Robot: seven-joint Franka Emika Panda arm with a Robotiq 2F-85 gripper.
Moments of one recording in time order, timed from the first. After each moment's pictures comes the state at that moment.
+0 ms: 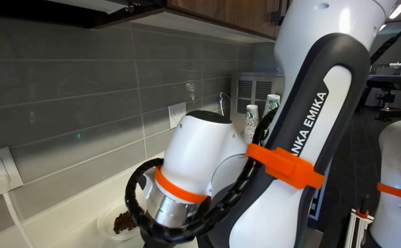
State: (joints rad) arm 0.35 0.10 0.49 -2.59 0.16 3.12 -0.09
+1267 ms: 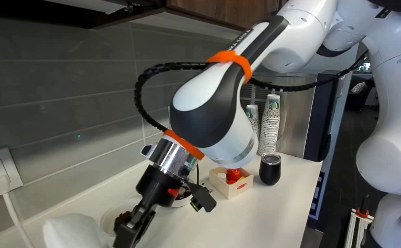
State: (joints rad) arm -0.84 0.56 1.62 -2.53 0.60 3.00 -0.62
